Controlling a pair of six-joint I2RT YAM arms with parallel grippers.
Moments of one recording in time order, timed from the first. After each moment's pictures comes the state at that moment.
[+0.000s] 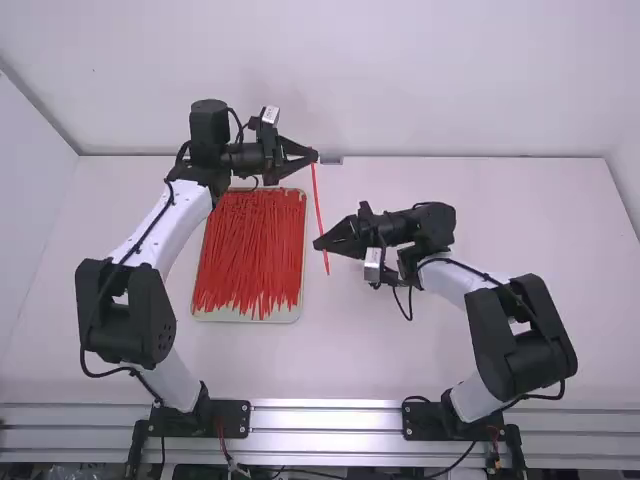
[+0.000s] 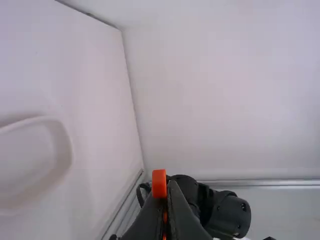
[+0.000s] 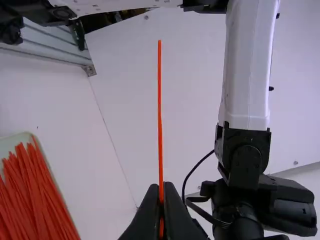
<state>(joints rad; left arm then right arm) -0.10 1.76 1.45 -0.05 1.19 -1.02 0.34 1.68 0.80 1.37 -1.50 -0.80</state>
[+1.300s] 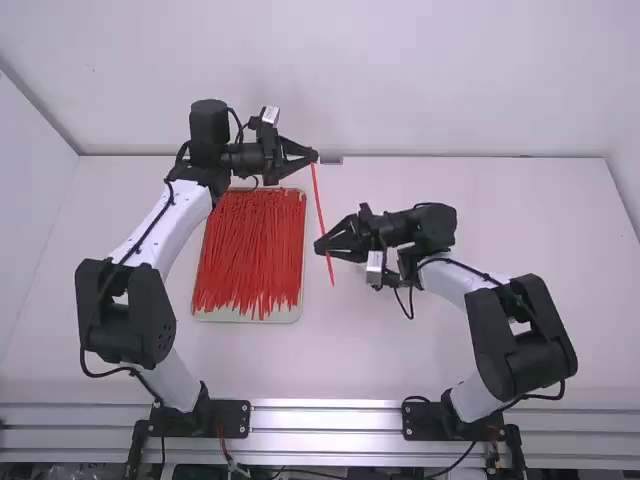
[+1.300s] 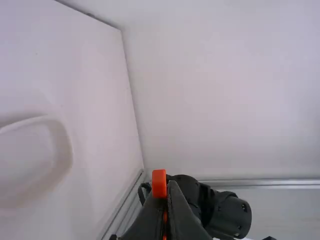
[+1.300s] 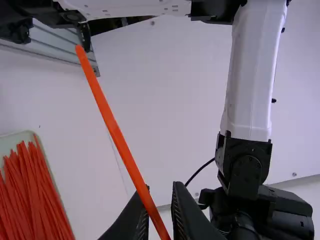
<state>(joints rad) -0.09 1.76 1.45 -0.05 1.19 -1.02 0.34 1.68 0.80 1.40 -1.54 -0.82</state>
